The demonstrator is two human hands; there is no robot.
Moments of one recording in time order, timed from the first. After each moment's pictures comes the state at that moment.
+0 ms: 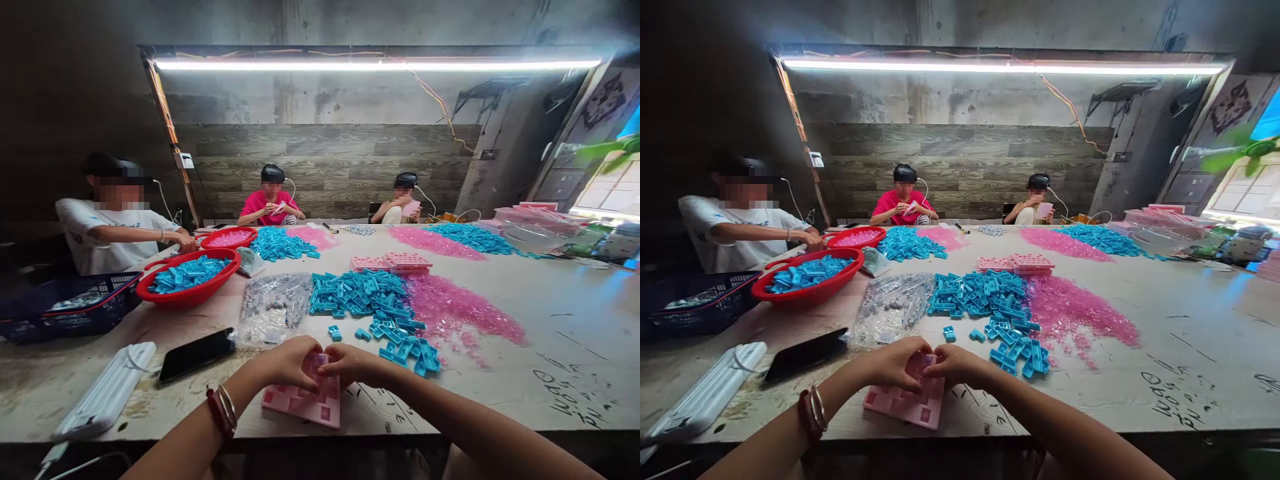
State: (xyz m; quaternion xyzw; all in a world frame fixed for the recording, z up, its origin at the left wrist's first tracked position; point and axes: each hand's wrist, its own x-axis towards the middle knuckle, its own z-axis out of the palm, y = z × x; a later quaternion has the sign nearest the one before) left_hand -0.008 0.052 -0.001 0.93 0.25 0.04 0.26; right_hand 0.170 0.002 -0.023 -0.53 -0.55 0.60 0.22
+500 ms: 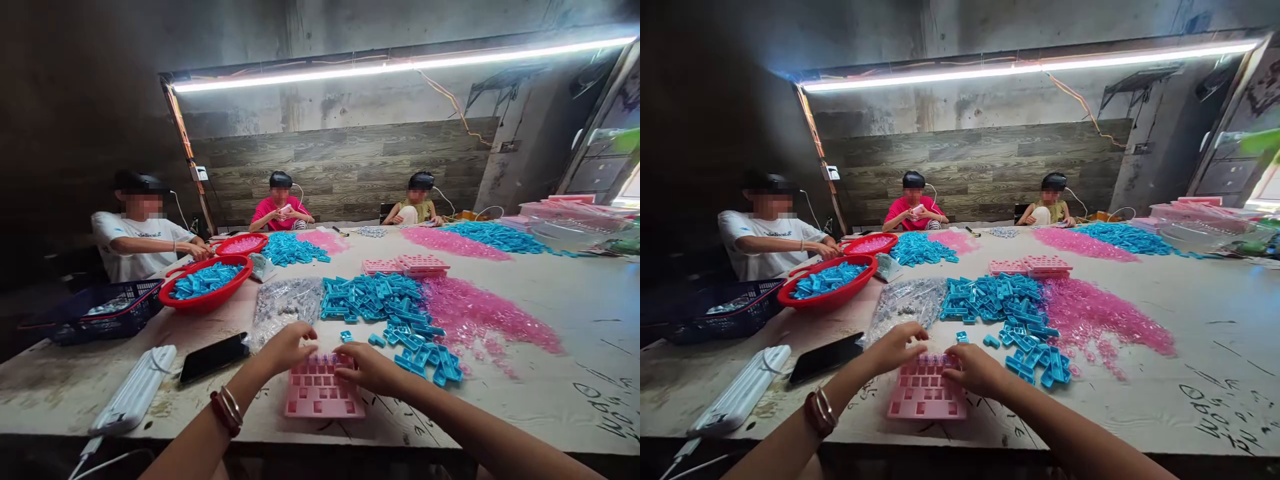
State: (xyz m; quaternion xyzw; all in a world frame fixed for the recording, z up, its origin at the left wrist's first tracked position) left_hand -0.025 0.067 0.007 0.91 0.34 0.16 0.17; right_hand 0.180 -0.002 -0.023 -0.55 -0.80 0.16 0.18
